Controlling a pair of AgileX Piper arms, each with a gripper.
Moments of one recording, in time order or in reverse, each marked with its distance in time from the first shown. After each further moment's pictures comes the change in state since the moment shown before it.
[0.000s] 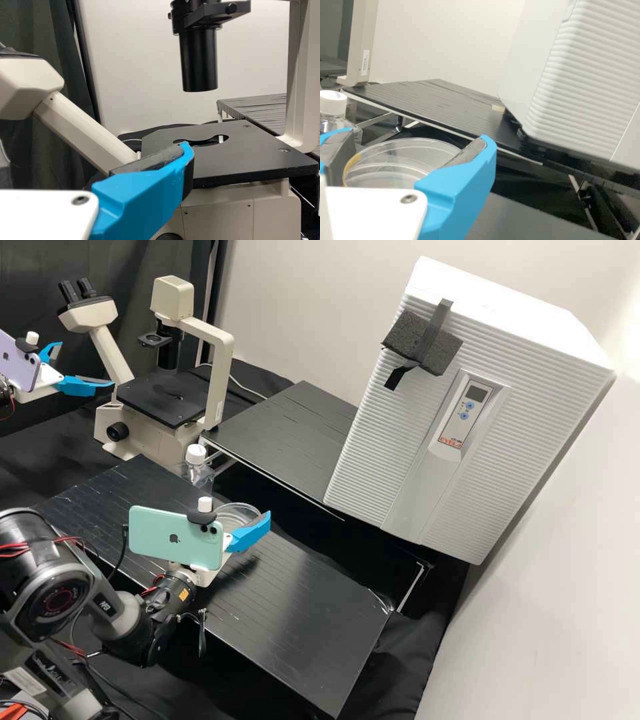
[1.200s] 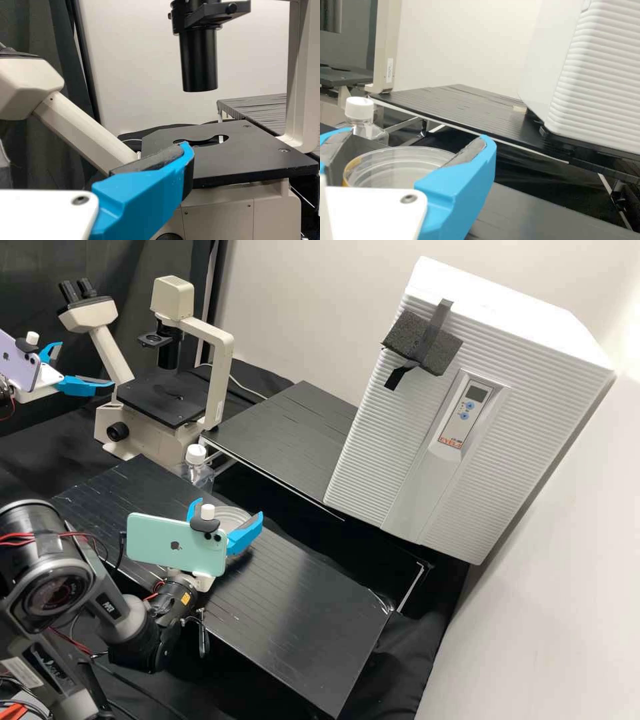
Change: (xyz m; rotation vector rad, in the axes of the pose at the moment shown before) left arm 0.000 0.000 0.000 0.000 0.000 0.000; right arm -0.005 -0.001 0.008 0.065 0.036 -0.060
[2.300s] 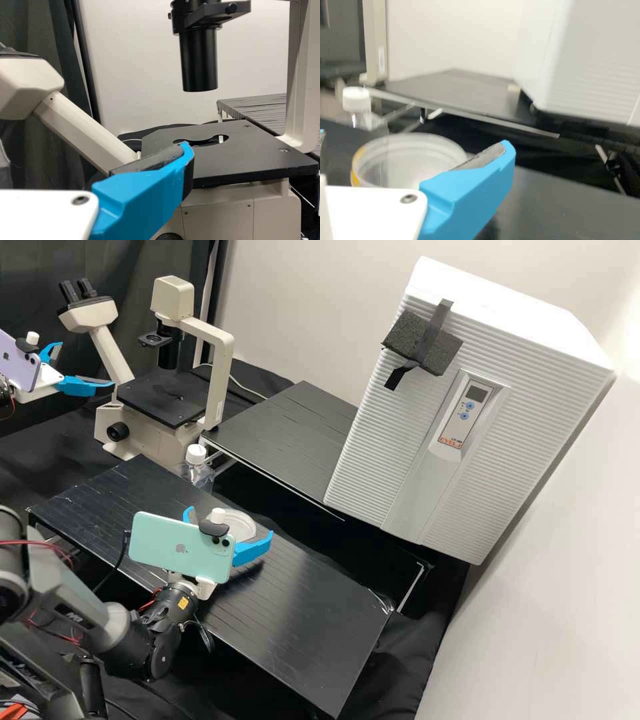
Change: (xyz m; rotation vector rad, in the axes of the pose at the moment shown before) left arm 0.000 0.000 0.000 0.000 0.000 0.000; right arm -0.024 0.020 -0.004 0.093 -0.006 0.028
